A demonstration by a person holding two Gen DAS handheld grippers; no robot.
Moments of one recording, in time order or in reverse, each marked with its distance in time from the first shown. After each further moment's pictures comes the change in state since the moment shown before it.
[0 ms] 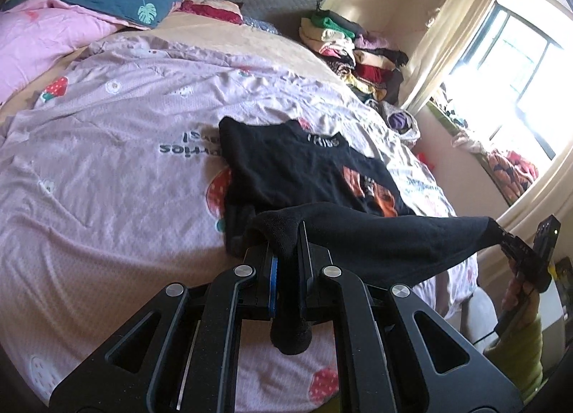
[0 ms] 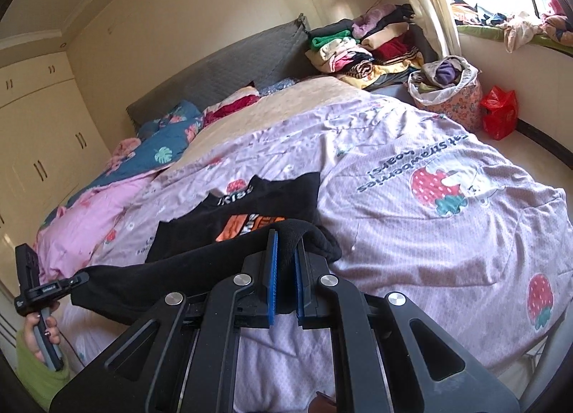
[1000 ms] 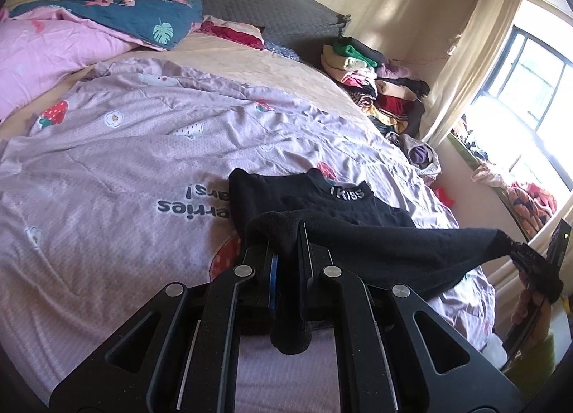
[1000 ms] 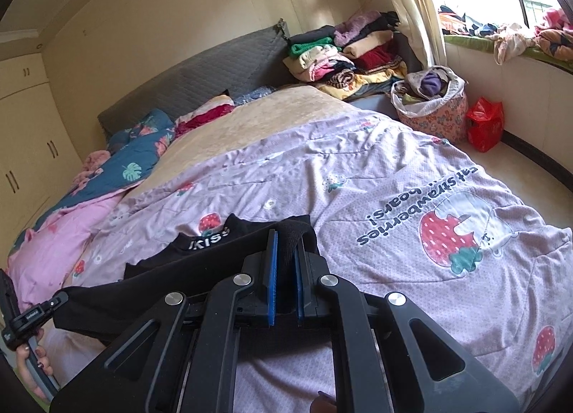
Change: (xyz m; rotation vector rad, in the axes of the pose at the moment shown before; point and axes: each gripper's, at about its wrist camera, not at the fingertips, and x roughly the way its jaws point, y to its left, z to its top) left arm 0.050 0.008 0.053 -0.052 -0.109 0.074; right arm 0.089 0.010 0.059 0.006 -0.010 -0.126
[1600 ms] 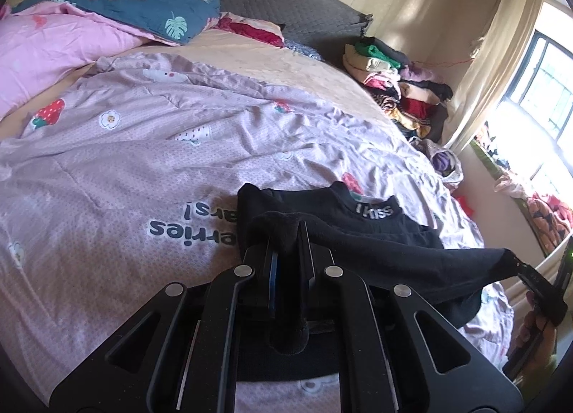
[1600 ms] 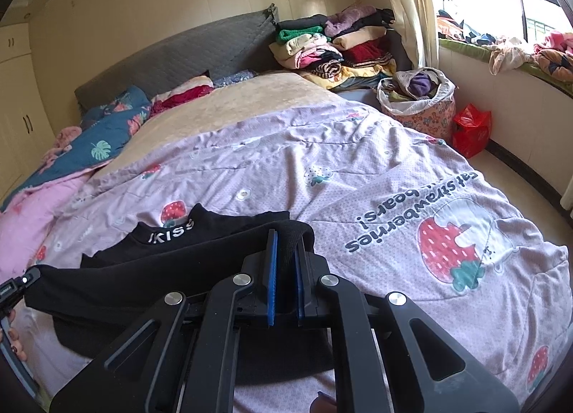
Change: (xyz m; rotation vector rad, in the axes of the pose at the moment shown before) left arm 0.053 0.006 0.018 -0.030 0.009 0.086; right arm 0.062 0.011 0.000 -0.080 0.049 -0.113
